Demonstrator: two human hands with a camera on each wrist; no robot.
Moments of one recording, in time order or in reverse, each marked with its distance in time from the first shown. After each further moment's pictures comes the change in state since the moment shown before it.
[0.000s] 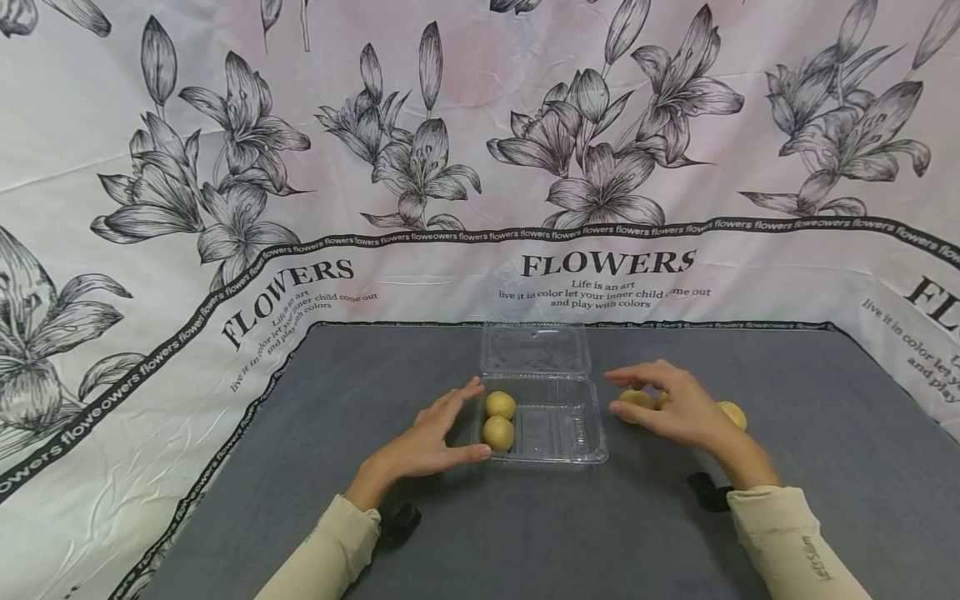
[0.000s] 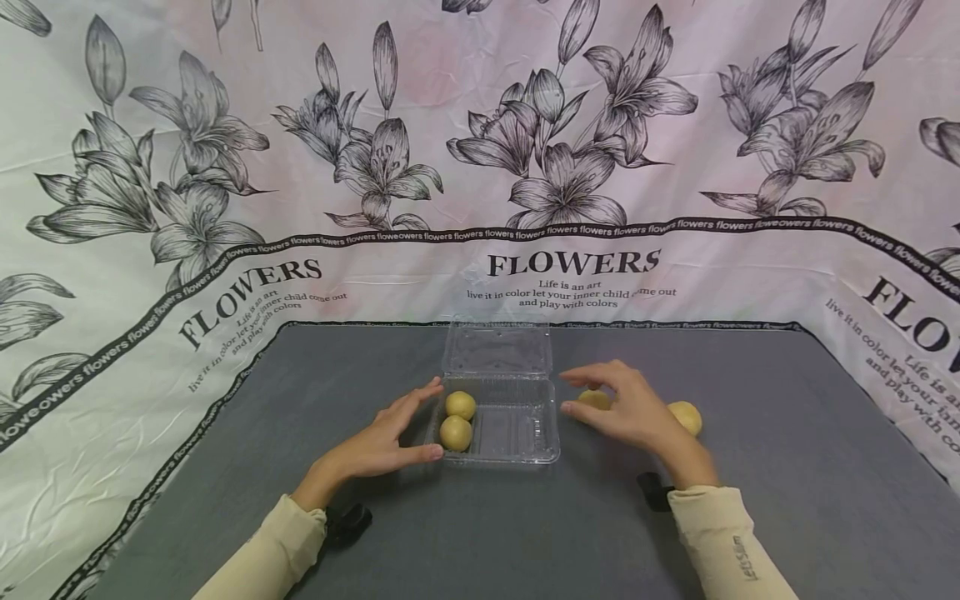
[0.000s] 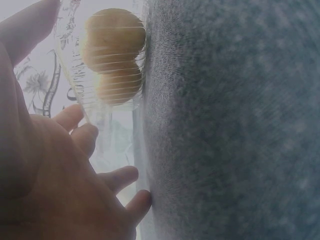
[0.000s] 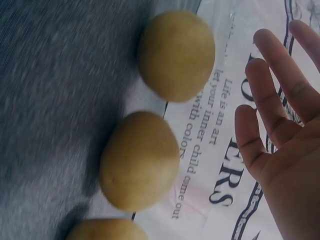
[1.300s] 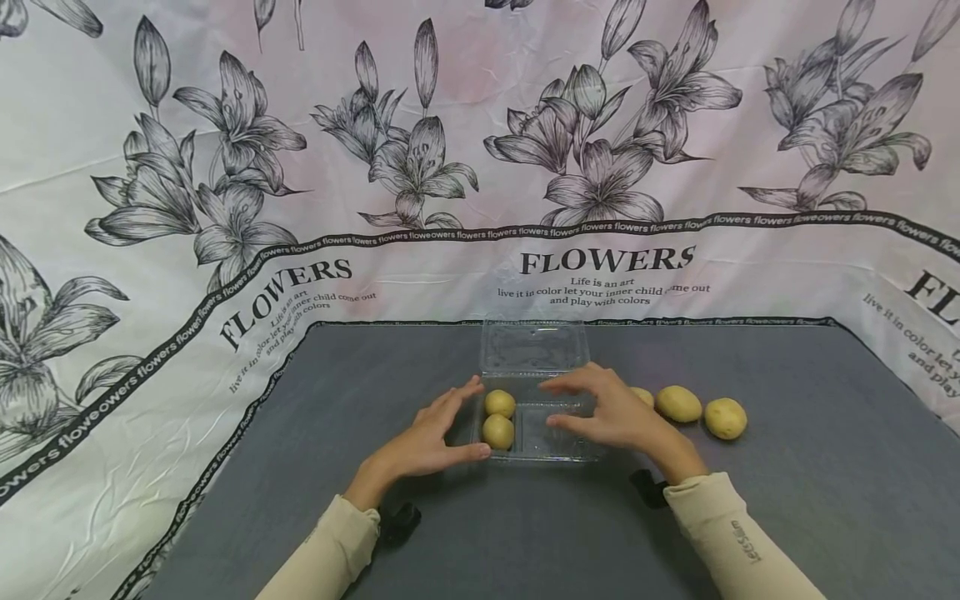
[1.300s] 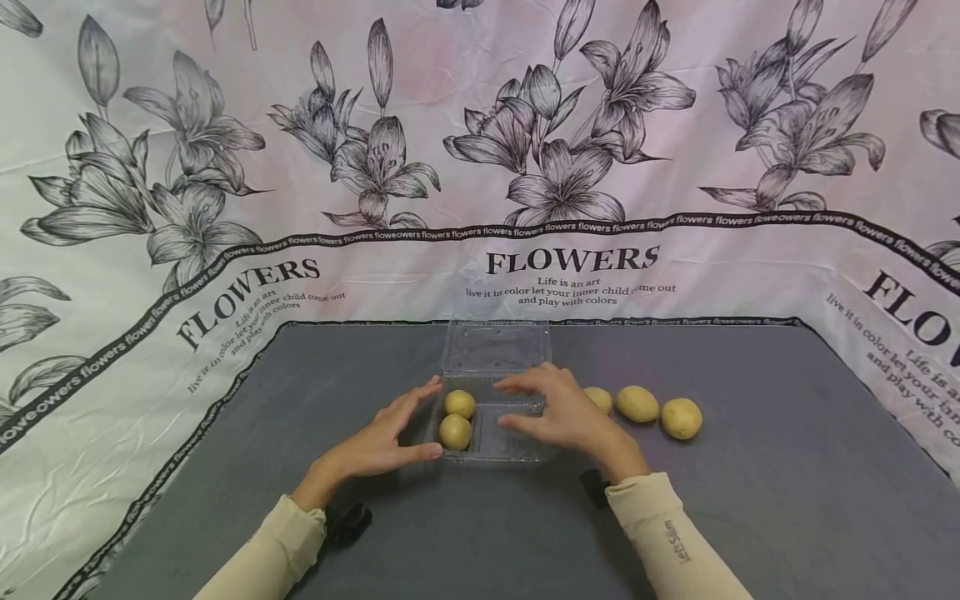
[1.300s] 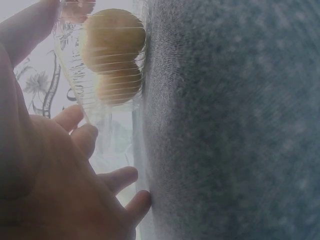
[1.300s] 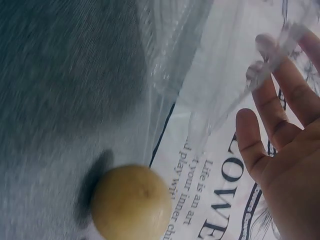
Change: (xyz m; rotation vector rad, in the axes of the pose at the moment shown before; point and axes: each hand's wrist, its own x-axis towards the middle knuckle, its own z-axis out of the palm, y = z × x) left_hand 0.001 0.000 0.000 -0.002 -0.005 -0.010; right_hand 0.031 -0.035 0.050 0.086 -0.103 -0.209
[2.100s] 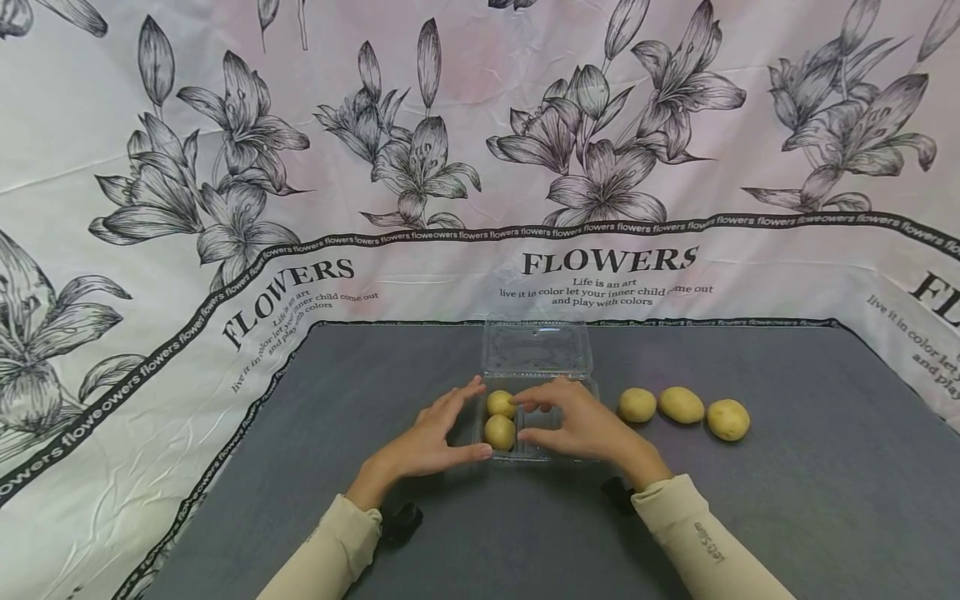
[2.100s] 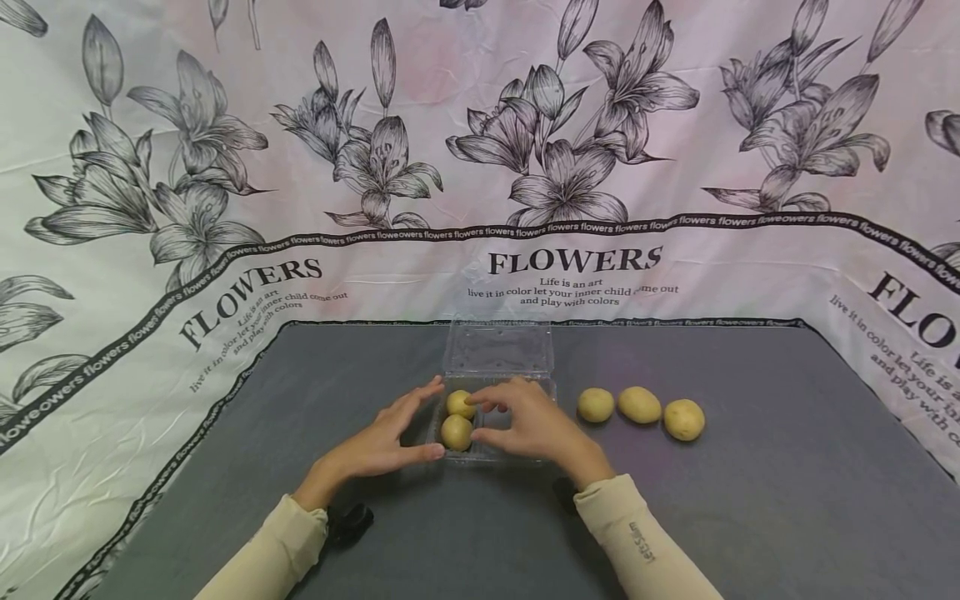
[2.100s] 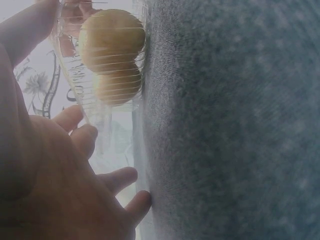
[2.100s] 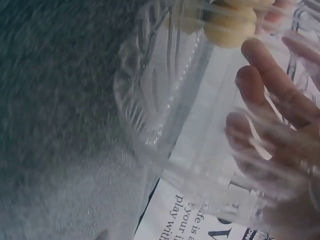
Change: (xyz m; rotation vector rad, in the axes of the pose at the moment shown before) left_hand 0.000 0.003 -0.001 -0.007 -0.011 -0.016; right_hand 0.013 -0.015 0.030 0.025 -0.120 0.002
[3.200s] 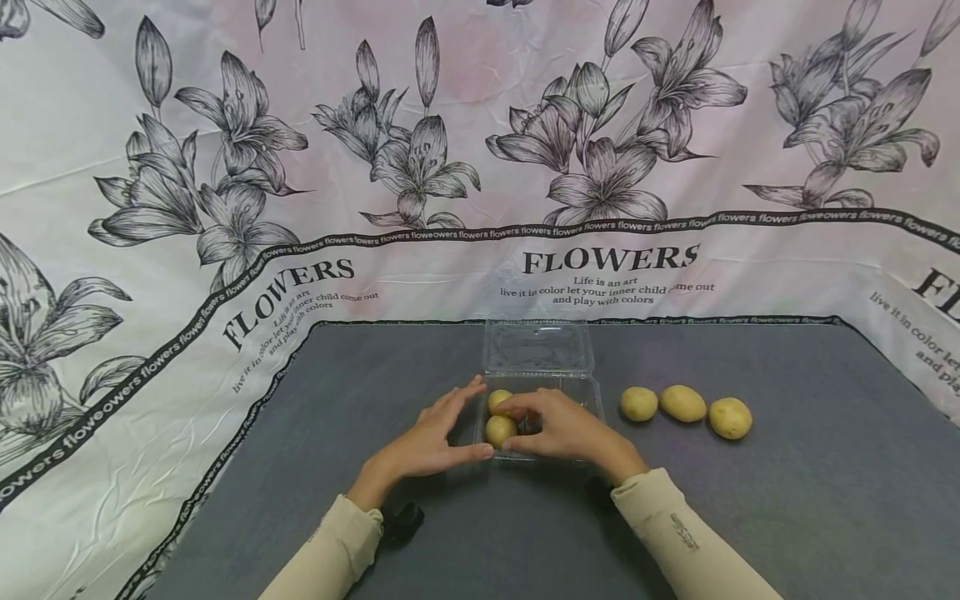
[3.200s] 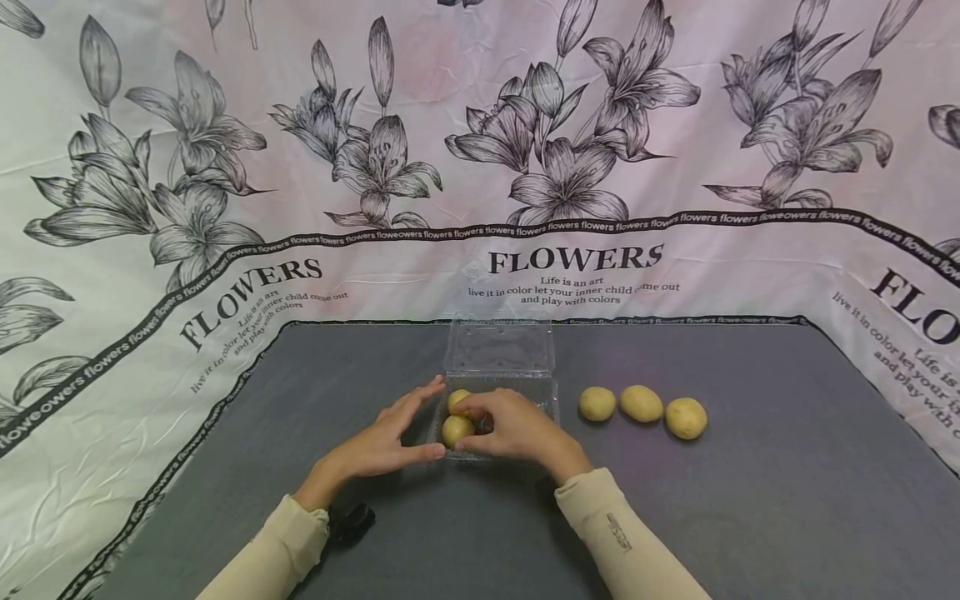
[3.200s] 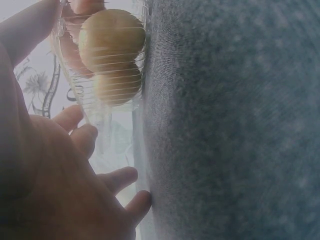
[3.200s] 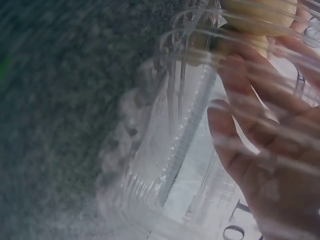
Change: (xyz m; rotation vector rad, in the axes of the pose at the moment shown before) left_hand 0.001 -0.002 0.001 0.001 -0.009 -0.001; right_hand 0.019 0.000 0.018 0.085 -0.120 -0.001
